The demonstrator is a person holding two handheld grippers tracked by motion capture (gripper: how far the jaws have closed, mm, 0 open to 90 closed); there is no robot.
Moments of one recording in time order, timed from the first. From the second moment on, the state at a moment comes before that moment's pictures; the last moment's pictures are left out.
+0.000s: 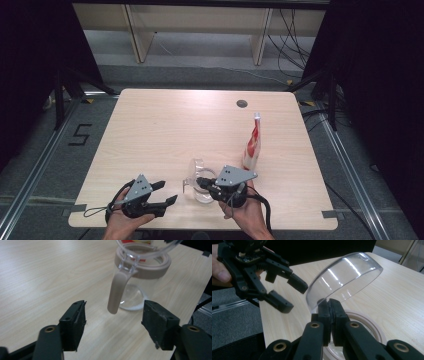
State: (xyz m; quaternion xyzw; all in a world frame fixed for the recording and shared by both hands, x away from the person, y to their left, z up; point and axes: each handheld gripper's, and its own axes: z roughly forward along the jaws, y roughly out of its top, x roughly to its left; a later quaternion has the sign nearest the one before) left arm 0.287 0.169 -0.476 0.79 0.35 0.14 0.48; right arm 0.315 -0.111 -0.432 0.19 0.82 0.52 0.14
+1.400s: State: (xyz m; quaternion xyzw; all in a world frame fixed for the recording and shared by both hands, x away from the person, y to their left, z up) left arm 0.278 0.179 -0.490 0.79 0.37 0.15 0.45; right arm 0.295 -0.198 -0.445 0.32 0.79 0.49 0.19
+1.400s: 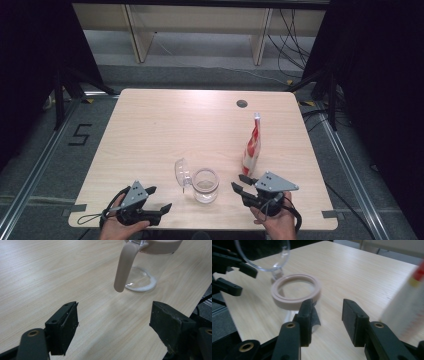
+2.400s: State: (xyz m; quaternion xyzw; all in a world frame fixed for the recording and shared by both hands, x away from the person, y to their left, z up) left arm 0.277 0.177 -0.490 0.79 0.38 0.13 0.46; right arm 0.333 -0.233 -0.464 0.46 0.72 0.45 0.27
